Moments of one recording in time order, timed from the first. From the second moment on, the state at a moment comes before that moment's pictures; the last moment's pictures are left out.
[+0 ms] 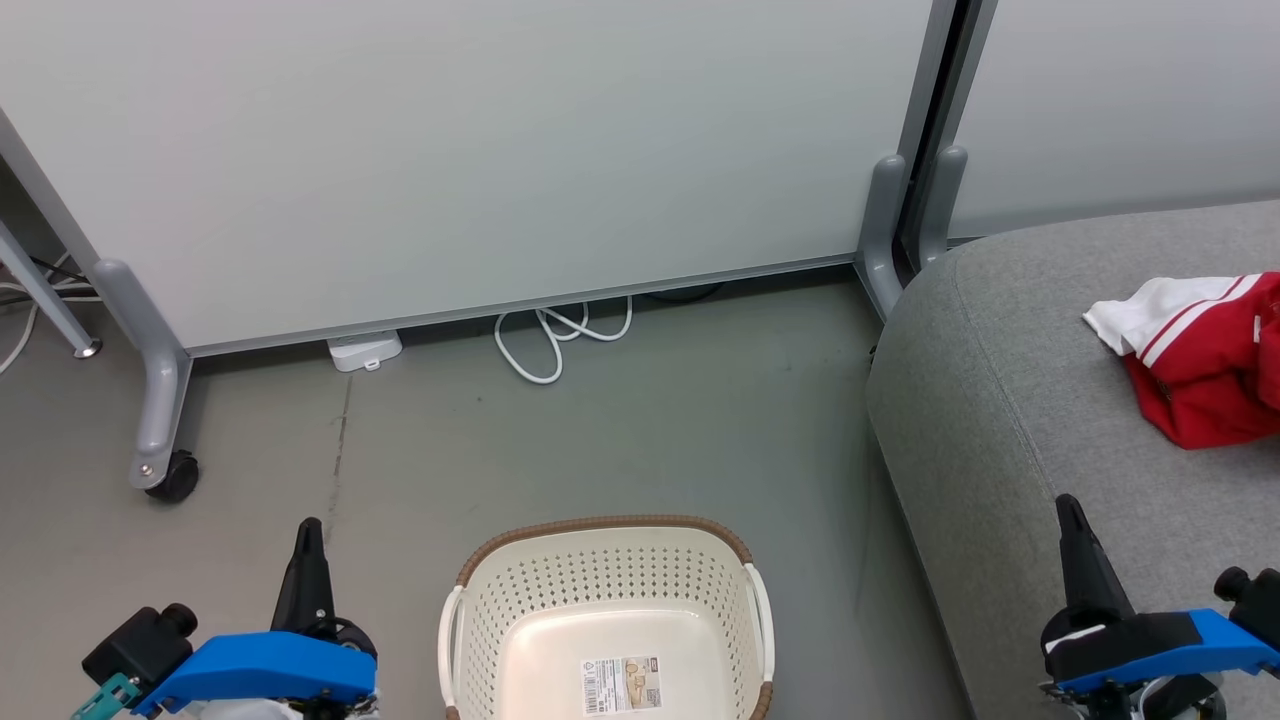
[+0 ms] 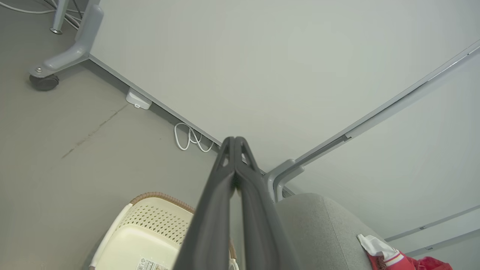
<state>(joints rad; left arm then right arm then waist) -0.05 0.05 0.03 0.29 -0.84 -0.11 -0.09 -0.07 -0.07 -0.08 0.29 0.80 0.13 -0.09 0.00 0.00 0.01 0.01</state>
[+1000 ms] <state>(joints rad) -0.07 0.05 0.06 0.27 -1.17 -0.11 0.00 -0.08 -0.06 -0.10 0.27 1.15 0.13 0.00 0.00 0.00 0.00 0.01</state>
